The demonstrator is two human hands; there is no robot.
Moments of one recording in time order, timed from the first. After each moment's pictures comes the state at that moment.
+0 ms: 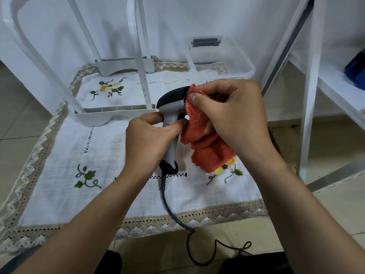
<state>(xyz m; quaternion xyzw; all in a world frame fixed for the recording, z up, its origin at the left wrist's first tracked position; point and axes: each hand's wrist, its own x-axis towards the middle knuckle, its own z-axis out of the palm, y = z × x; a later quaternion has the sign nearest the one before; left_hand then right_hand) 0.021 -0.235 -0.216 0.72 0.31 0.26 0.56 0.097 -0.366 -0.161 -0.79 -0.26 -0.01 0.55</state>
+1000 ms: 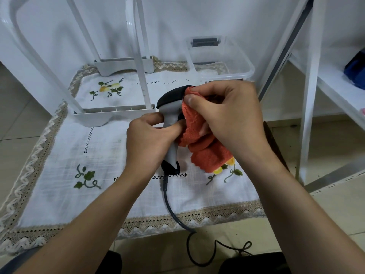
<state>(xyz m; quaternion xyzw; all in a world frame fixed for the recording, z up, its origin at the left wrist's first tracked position) 0.020 -0.238 -0.217 0.72 0.30 0.26 0.57 0.095 -0.363 -0.162 -0.78 -0.26 0.00 0.57</state>
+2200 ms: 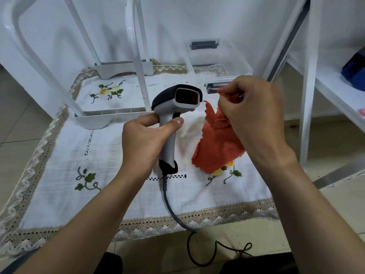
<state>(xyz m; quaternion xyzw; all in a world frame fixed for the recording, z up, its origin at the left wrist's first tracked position) 0.022 -0.227 -0.224 0.69 0.32 0.27 0.60 0.132 -0.385 -0.180 -0.85 -0.26 -0.21 0.41</state>
